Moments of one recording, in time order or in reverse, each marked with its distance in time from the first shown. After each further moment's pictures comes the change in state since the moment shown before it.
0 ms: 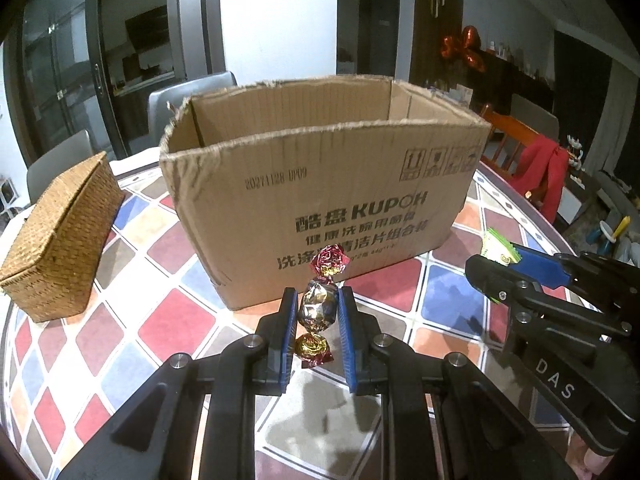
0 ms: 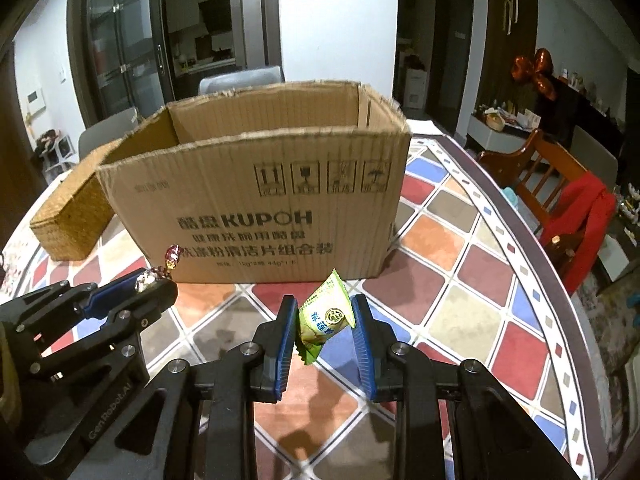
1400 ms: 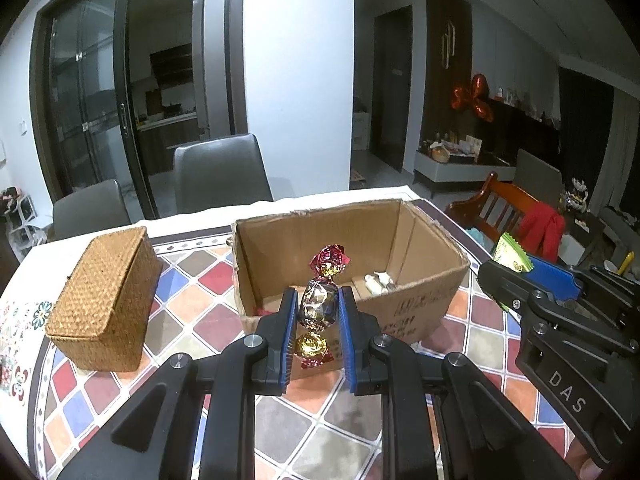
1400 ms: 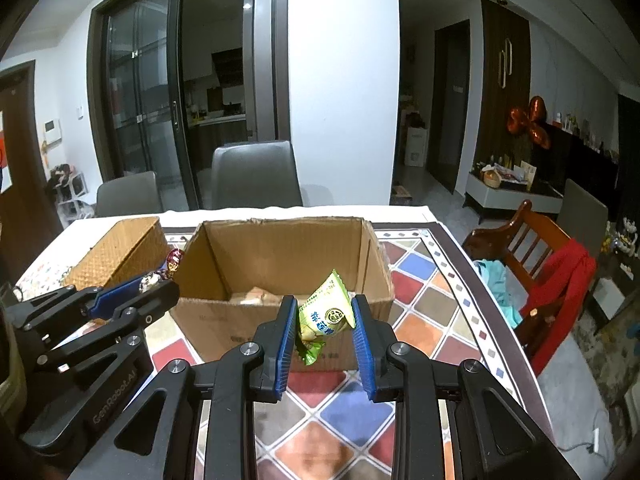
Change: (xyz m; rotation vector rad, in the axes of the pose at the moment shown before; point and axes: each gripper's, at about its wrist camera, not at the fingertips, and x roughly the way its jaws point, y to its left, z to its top) left arm -0.070 0.020 0.070 -0.039 -0.174 0.043; right arm -0.075 0.004 0.069 -0.022 -0.212 0.008
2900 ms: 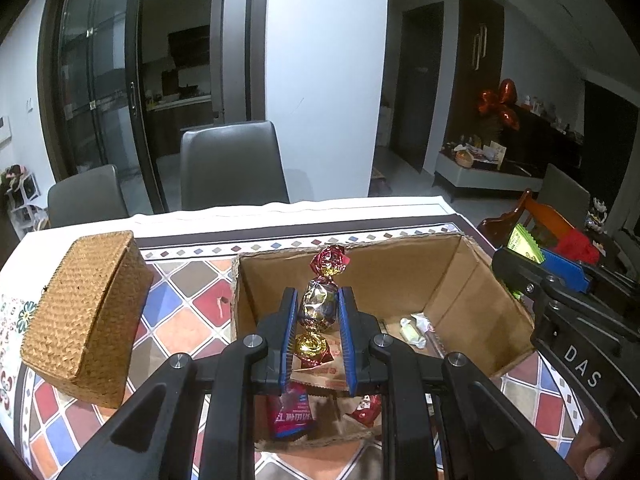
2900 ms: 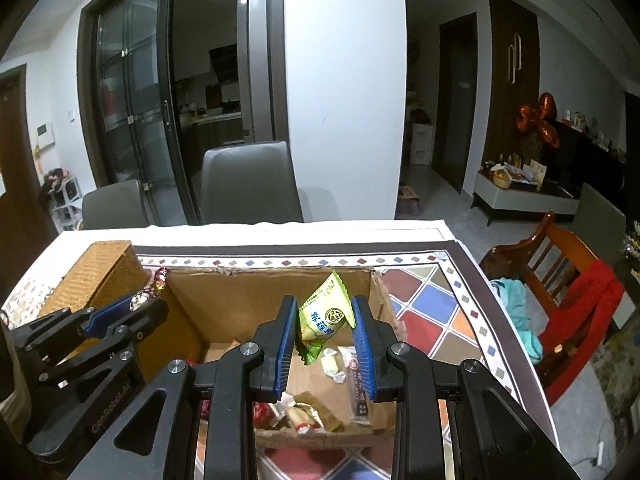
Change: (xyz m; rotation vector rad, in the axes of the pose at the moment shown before) left arm 0.093 0.023 0.038 -0.078 0.041 0.042; right arm 0.098 -0.010 0.051 0.003 0.022 0.019
